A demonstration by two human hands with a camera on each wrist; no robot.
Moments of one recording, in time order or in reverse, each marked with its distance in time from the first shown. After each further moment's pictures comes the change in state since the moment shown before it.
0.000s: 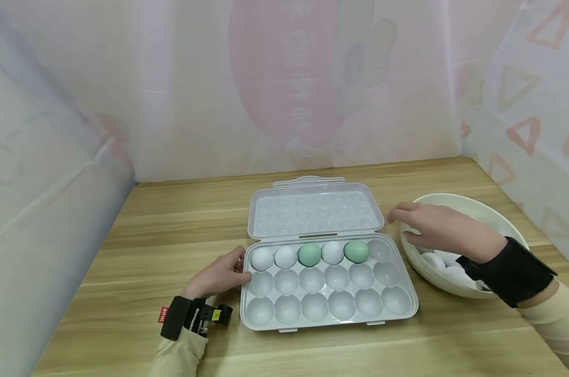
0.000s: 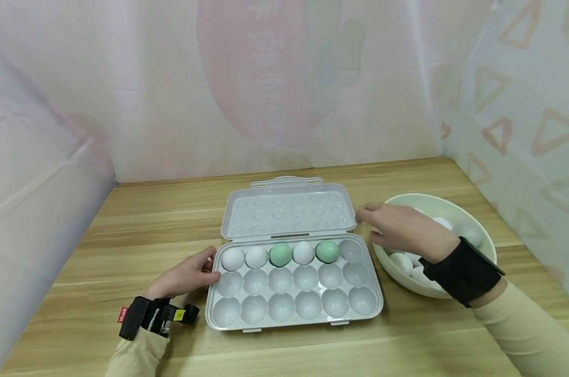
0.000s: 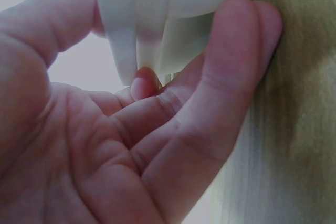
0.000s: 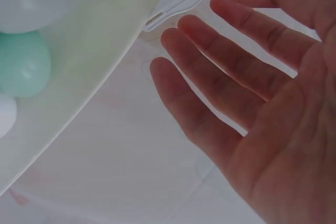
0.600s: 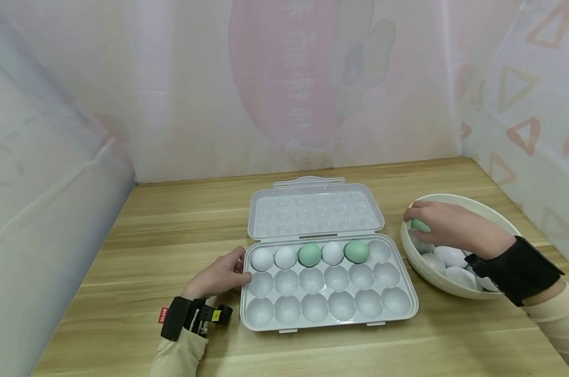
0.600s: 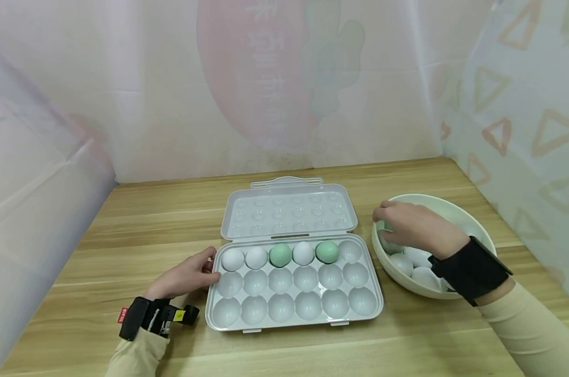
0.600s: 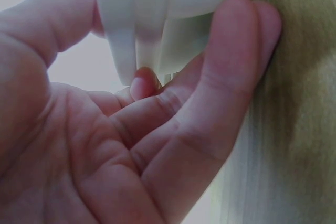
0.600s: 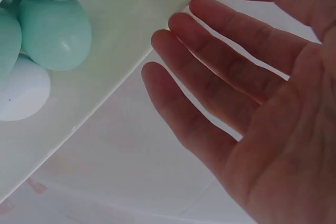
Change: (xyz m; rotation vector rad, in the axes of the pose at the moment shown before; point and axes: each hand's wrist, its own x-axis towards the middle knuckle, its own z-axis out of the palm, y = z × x) left_hand 0.001 -0.002 0.000 -0.016 -0.007 0.013; right_hand -0.007 0.019 0.002 0.030 -0.053 0.099
